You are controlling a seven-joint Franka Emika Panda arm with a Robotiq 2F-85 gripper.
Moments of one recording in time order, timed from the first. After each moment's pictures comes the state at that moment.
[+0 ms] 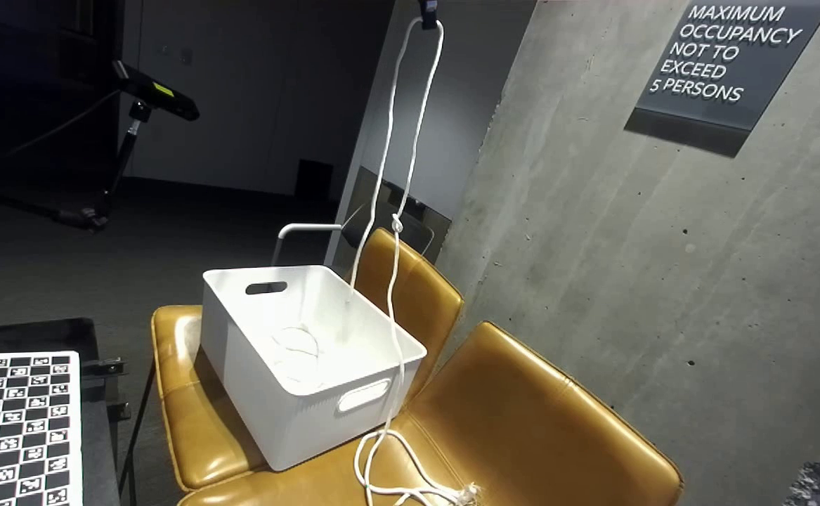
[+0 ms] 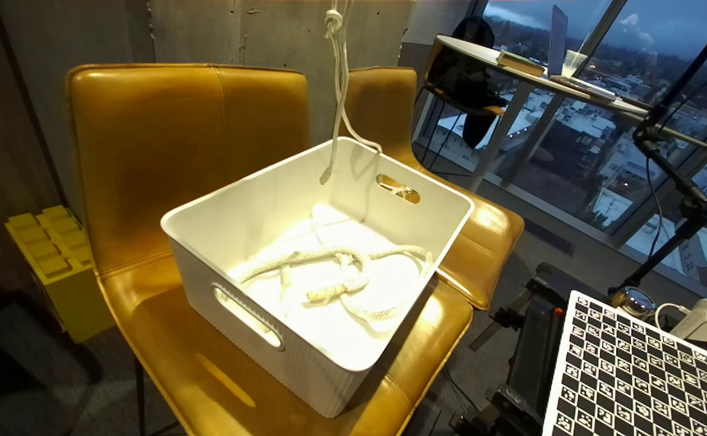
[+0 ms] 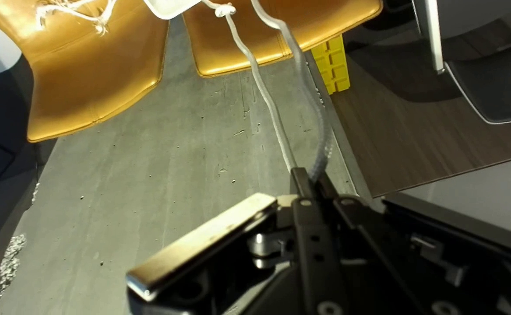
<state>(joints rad) 0.32 0.53 -0.13 -0.58 -0.16 1.55 0.60</state>
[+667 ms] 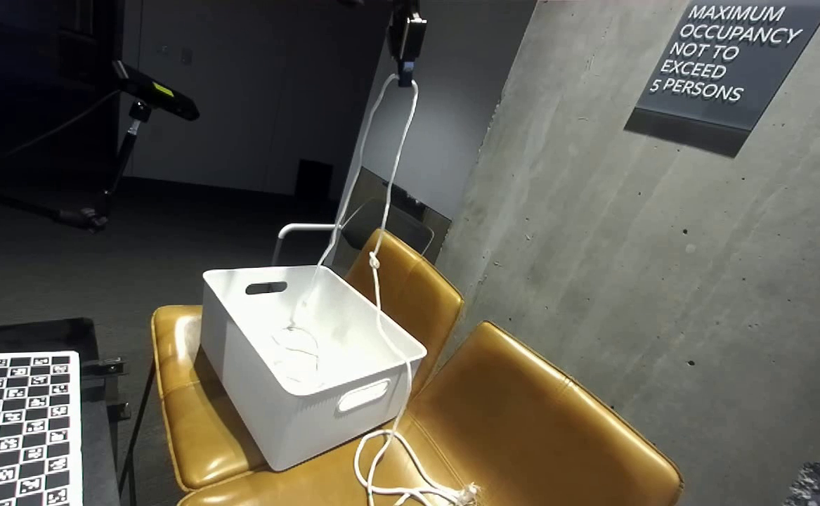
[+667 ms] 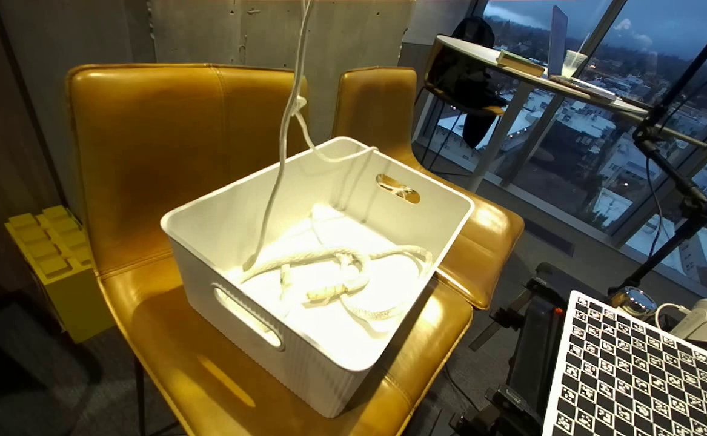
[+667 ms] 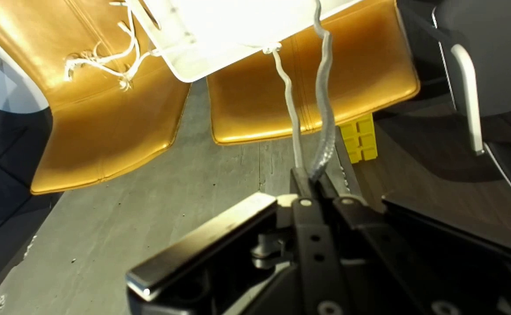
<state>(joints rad) 0.34 0.53 -0.12 -0.78 -0.16 1.55 0.58</state>
